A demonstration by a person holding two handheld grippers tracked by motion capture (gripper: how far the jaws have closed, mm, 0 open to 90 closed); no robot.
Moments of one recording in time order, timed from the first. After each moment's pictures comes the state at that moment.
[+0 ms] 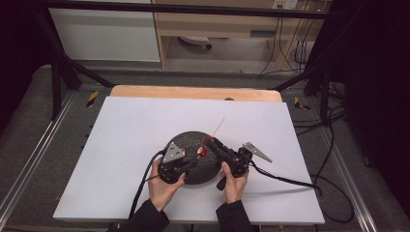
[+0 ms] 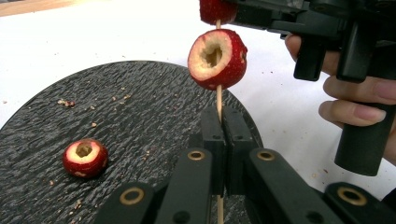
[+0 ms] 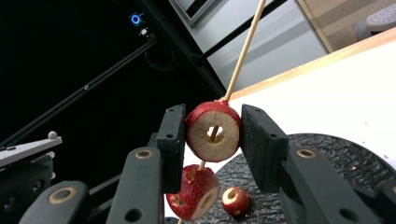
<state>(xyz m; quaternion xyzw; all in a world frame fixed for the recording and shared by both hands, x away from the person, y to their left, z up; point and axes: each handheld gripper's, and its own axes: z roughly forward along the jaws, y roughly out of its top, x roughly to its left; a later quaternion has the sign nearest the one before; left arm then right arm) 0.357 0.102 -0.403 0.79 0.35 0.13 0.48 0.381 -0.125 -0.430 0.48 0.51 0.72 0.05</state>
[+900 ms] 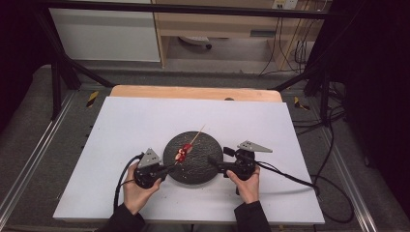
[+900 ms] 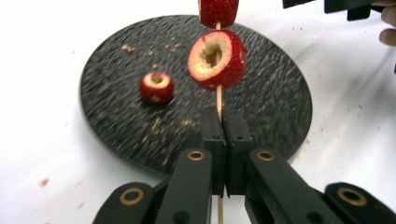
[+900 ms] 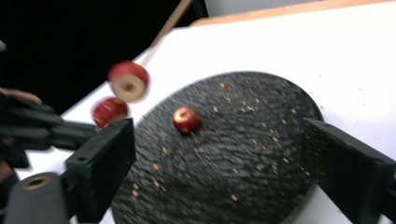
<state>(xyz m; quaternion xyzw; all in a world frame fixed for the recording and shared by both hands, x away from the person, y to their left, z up) 0.348 0.172 -0.416 0.81 0.35 0.13 0.45 0.383 -0.146 -0.427 0.44 0.69 0.57 0.07</state>
